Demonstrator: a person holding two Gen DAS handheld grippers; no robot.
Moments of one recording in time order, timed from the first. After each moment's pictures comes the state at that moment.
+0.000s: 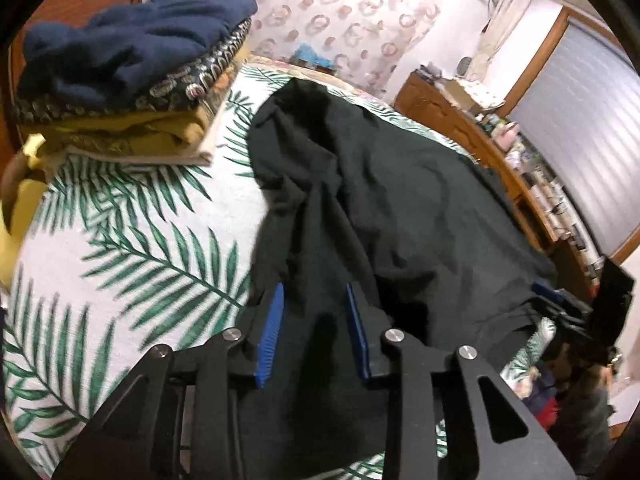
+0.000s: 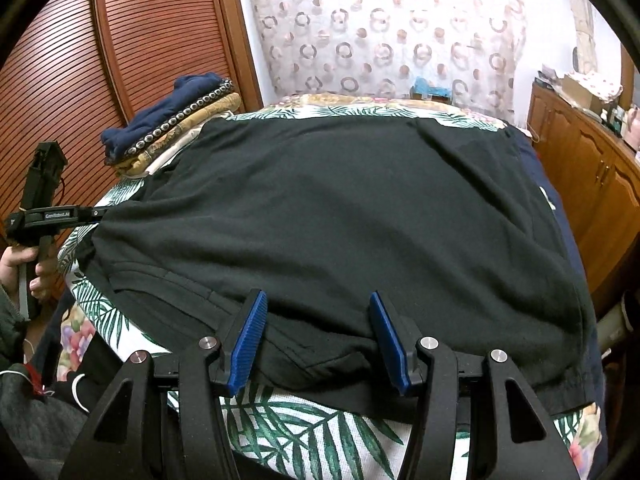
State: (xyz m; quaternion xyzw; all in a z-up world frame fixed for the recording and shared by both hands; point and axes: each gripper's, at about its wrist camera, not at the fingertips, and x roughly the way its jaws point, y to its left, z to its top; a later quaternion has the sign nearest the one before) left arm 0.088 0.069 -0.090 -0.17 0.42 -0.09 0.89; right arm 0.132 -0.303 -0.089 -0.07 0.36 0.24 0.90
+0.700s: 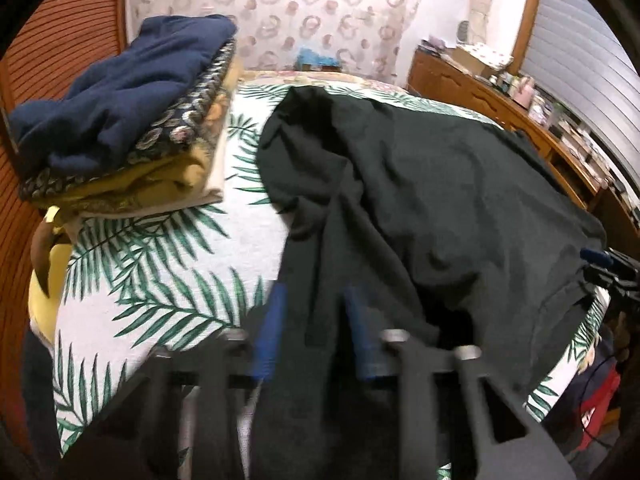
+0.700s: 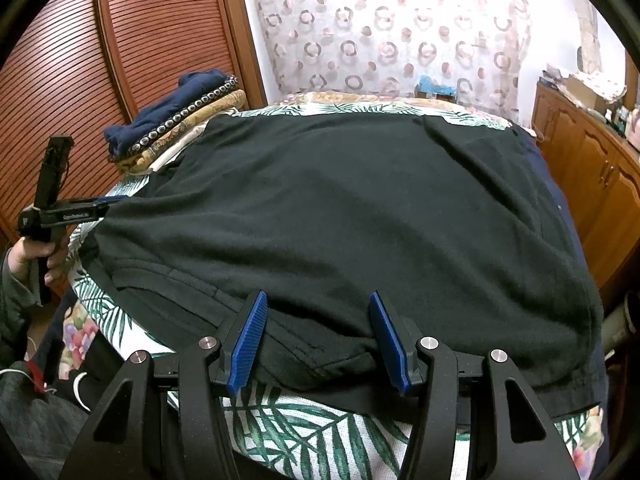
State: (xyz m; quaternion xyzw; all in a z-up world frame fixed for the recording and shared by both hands) left arm 0.109 0.059 -0.093 -0.06 0.42 -0.07 0.90; right arm 0.135 -0.306 -0.092 -0.06 0.36 0.25 0.90
